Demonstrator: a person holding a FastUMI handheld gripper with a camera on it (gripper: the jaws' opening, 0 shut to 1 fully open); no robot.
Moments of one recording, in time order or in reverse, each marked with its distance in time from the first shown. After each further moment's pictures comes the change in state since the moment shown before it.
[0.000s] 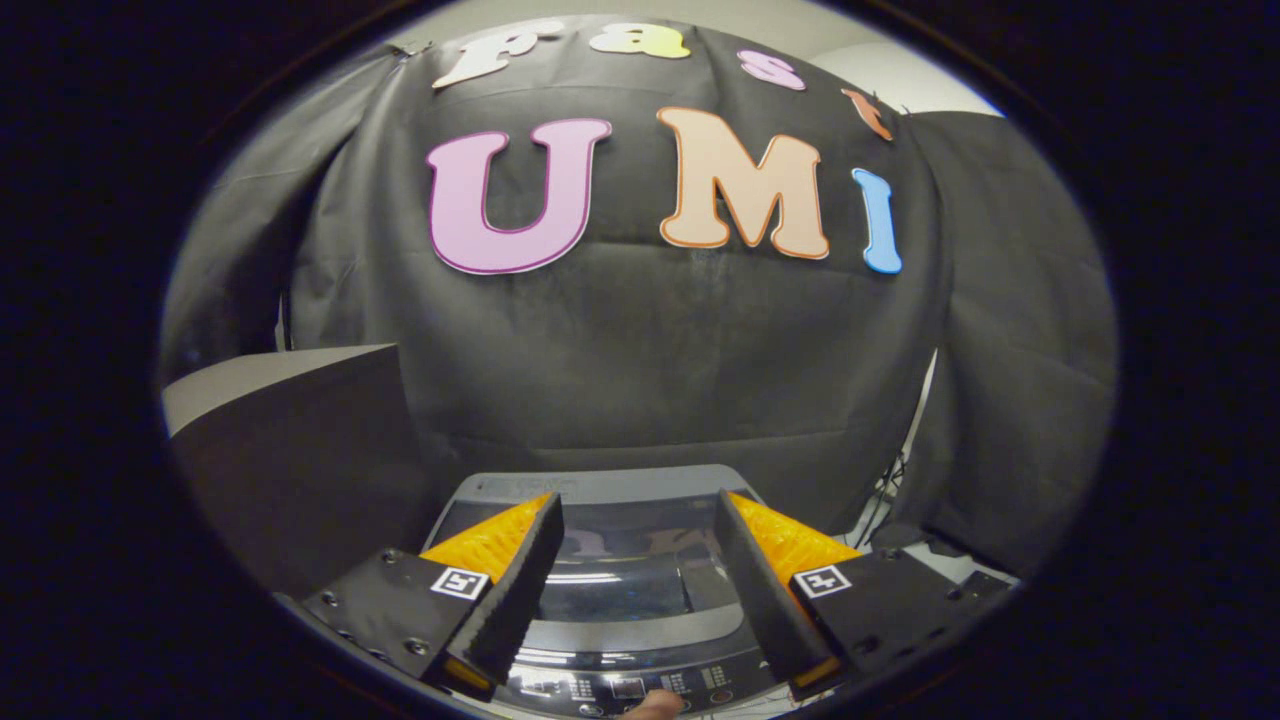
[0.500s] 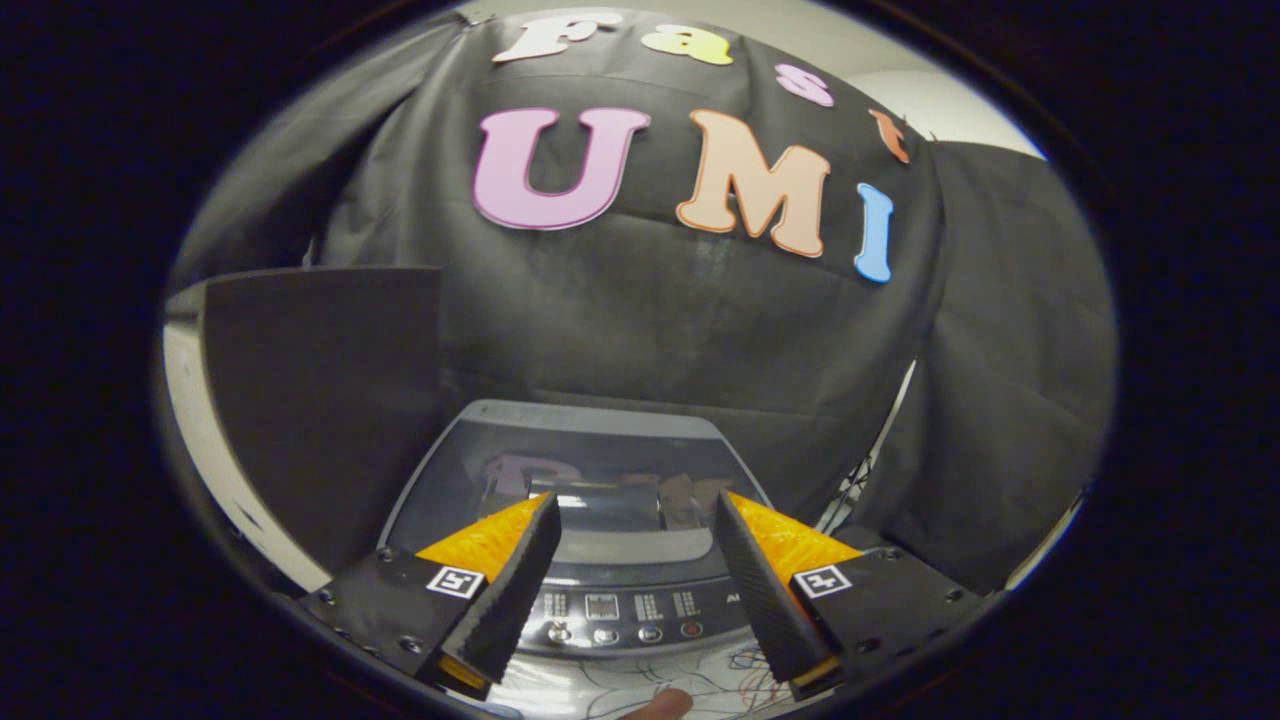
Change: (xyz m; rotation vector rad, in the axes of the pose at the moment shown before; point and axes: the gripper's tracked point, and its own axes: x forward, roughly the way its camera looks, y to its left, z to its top) arm -0.076 0.007 -0.062 -0.167 0.028 0.001
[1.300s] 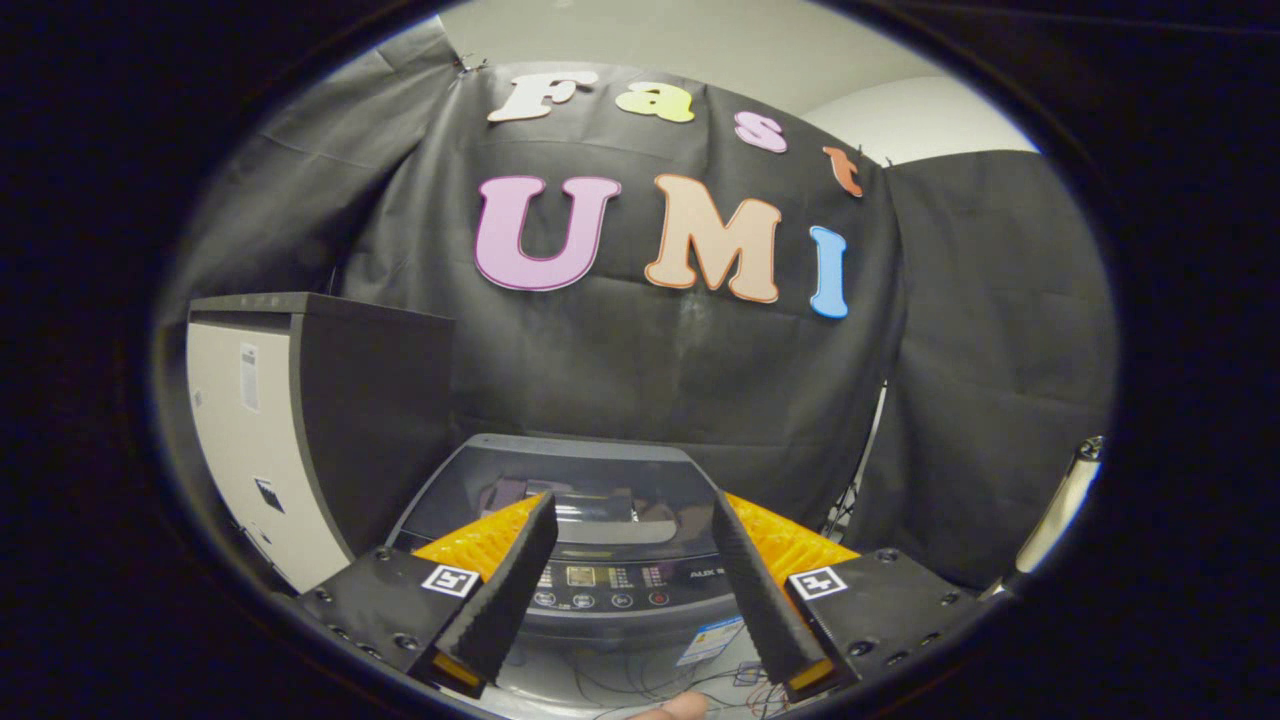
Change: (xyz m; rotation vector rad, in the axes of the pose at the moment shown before) arm -0.061 -0.053 0.005 0.096 -0.185 -0.035
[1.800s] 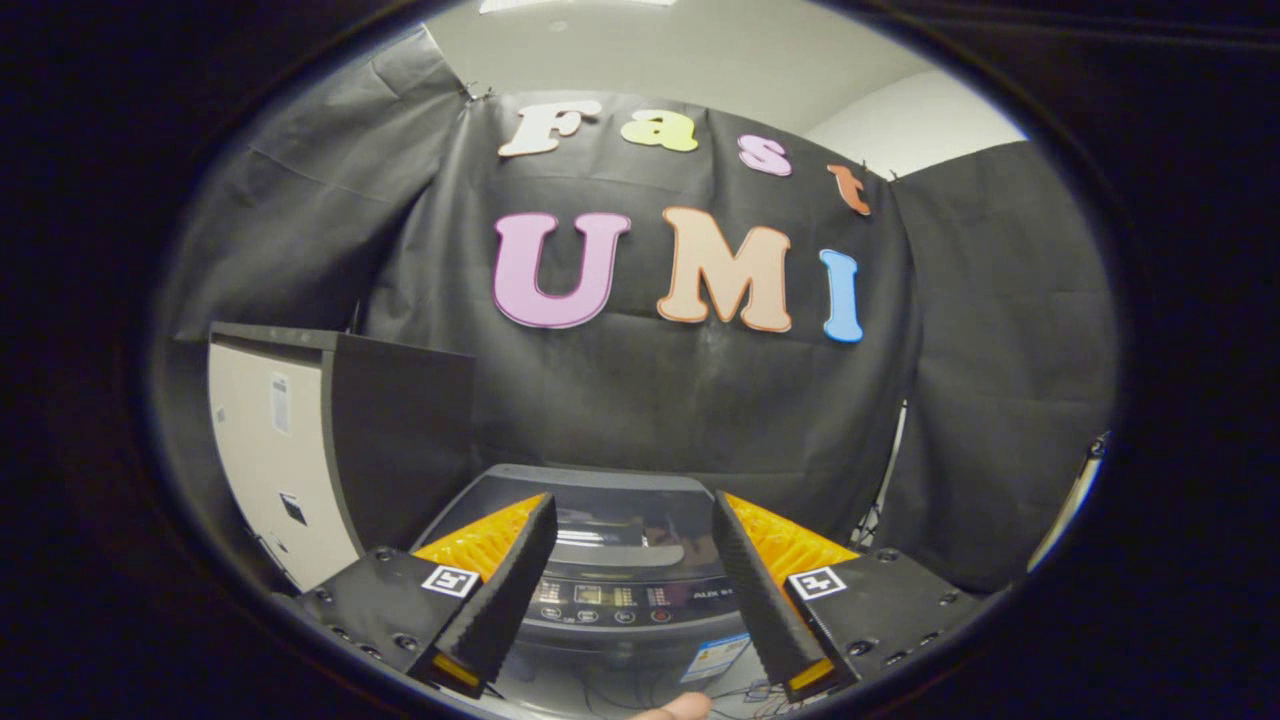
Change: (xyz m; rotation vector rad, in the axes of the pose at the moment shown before) arm -0.005 0.003 0.029 0.013 -0.108 0.101
